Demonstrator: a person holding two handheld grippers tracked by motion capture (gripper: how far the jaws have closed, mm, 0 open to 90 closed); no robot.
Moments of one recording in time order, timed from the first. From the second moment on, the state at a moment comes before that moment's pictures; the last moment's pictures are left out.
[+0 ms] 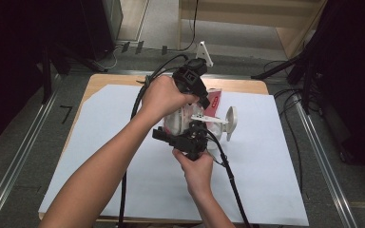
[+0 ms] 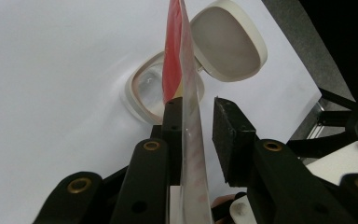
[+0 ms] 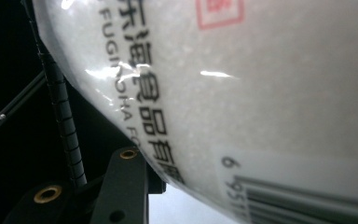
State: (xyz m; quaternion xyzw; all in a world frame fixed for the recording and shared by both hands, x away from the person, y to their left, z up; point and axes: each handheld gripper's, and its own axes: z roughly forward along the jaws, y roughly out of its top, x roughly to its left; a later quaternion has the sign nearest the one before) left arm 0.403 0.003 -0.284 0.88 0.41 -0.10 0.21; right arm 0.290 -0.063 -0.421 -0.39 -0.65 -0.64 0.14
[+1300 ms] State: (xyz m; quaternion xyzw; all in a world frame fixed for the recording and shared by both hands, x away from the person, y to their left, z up) left arm 0.418 -0.041 -0.278 0.91 0.38 -0.09 0.11; right arm 0.295 -0.069 -0.412 -0.39 -0.66 -0.63 0.10
